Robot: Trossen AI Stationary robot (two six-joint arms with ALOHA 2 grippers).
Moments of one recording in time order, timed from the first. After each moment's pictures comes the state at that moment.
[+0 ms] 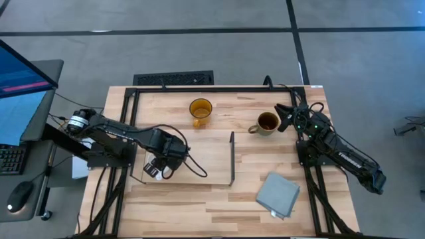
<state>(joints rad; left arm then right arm) -0.20 1.51 1.17 -1.21 0.05 0.45 -0.71 0.04 0.01 0.01 0.00 0.25</state>
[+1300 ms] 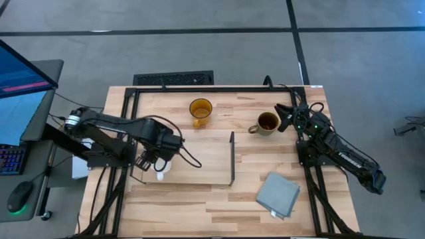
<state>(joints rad) -0.17 1.46 1.38 -1.56 0.01 0.31 -0.71 0.04 0.01 0.01 0.00 0.25</state>
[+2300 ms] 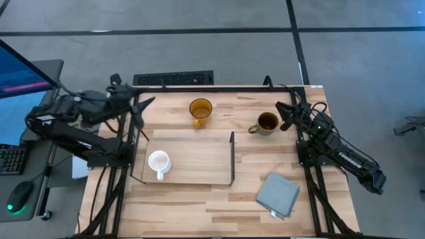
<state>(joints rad) -0.12 0.87 1.36 -0.82 -0.73 -0.02 -0.71 0.04 0.01 0.13 -0.05 0.35</state>
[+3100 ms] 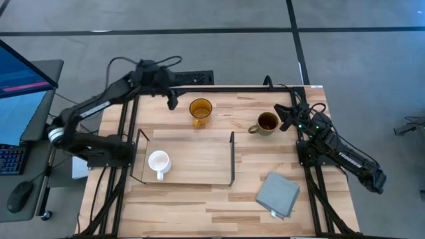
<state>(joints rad) 0.67 1.22 1.12 -0.40 0.26 0.19 -0.69 0.04 0.01 0.07 -0.05 0.45</state>
